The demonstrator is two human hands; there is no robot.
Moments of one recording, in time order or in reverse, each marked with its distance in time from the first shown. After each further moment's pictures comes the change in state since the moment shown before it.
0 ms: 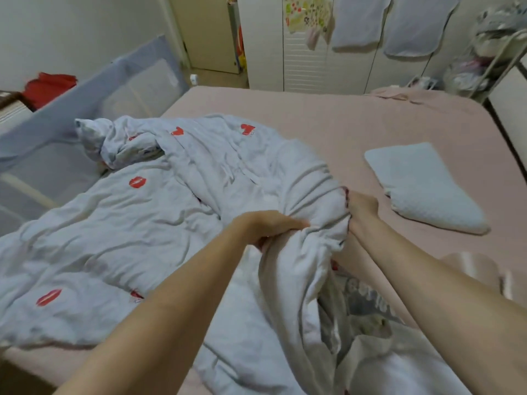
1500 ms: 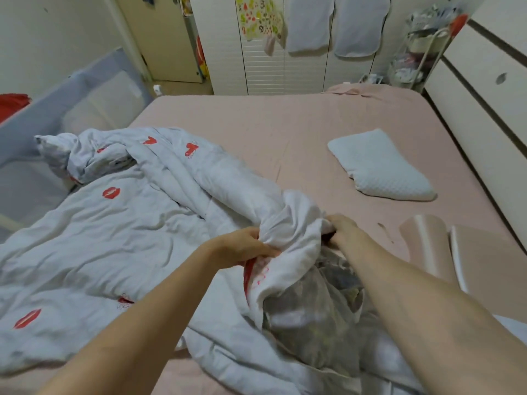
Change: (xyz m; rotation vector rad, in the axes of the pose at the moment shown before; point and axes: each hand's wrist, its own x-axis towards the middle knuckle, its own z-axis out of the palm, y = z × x) left_hand -0.046 -0.064 0.044 -0.003 -0.142 0.164; right_hand -0.068 0.067 -0.061 0.104 -0.016 0.292
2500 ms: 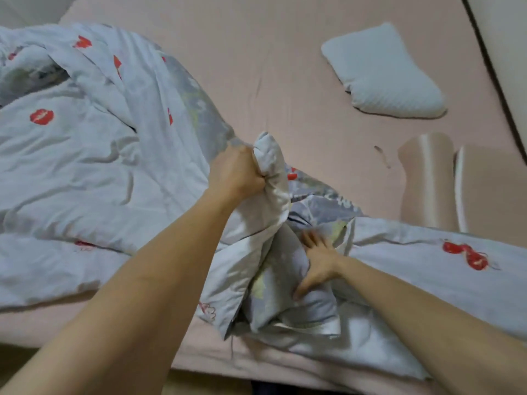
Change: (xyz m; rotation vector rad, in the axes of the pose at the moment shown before) left_hand 0.122 -0.036 0.040 0.905 0.727 0.230; right_hand 0.037 0.199 -0.088 -1.767 -0.609 -0.179
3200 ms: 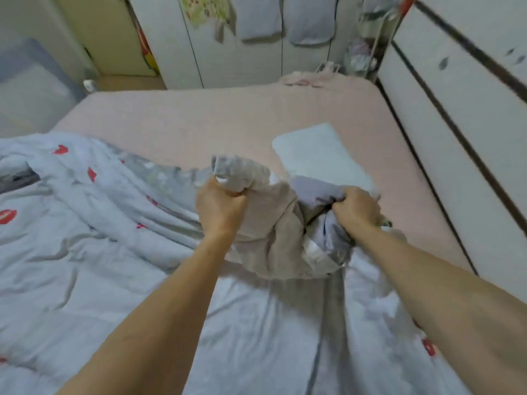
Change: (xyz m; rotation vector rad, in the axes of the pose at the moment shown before) left_hand 0.104 0.188 -0.041 -0.665 0.527 -0.279; right_hand -0.075 0.210 -0.262 0.370 1.186 0.423
